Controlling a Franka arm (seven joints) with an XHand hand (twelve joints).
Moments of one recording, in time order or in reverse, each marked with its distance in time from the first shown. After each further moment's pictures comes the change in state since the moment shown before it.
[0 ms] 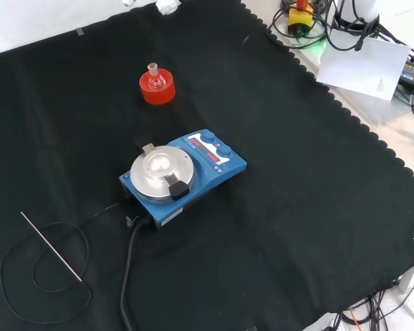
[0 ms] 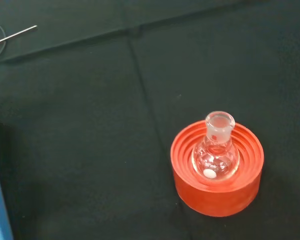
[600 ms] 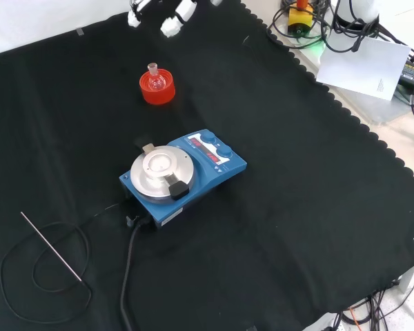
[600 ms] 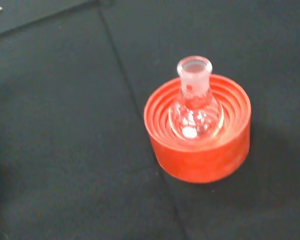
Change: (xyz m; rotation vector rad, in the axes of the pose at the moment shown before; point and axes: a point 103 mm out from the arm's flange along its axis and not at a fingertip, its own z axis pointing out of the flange) arm -0.027 0.009 0.060 0.025 0.062 0.058
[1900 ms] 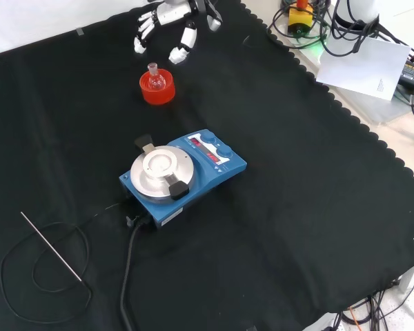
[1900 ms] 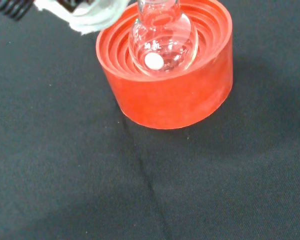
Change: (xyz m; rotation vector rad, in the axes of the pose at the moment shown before) arm -0.022 0.019 0.071 0.043 0.007 0.046
